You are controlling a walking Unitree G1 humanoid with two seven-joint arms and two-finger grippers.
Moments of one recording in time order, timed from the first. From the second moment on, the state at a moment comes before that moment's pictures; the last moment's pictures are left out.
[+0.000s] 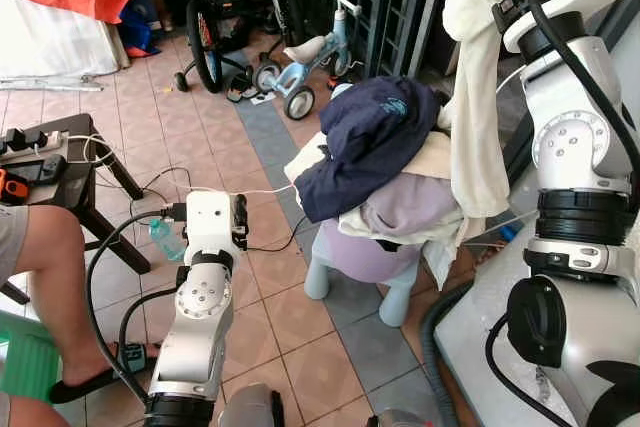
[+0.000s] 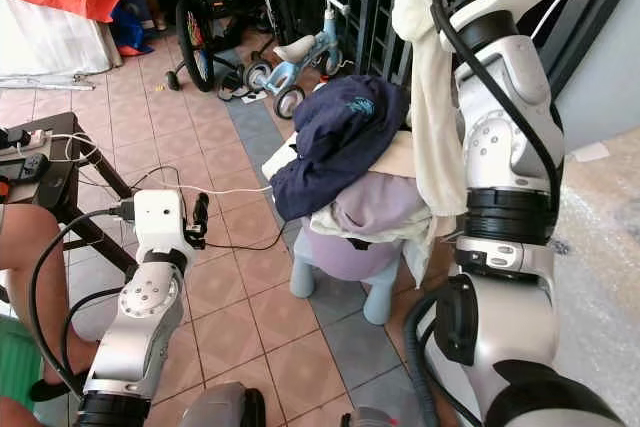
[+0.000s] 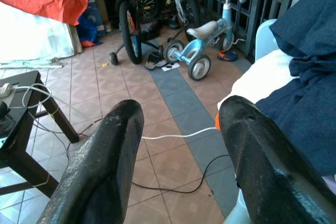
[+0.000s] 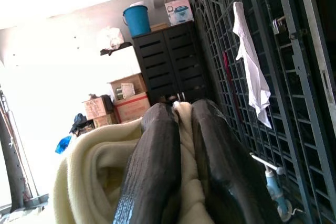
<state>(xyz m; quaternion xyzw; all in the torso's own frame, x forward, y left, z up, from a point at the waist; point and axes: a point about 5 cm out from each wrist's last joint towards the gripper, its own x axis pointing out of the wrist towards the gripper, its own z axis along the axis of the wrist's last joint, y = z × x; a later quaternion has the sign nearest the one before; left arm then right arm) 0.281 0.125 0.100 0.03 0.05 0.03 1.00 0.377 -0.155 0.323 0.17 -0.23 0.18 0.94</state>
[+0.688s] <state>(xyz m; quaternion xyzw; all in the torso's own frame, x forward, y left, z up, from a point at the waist) 0.266 0.135 0.092 0.03 0.06 0.07 1.00 0.382 -0.013 0.250 0.15 -0.10 0.23 0.96</state>
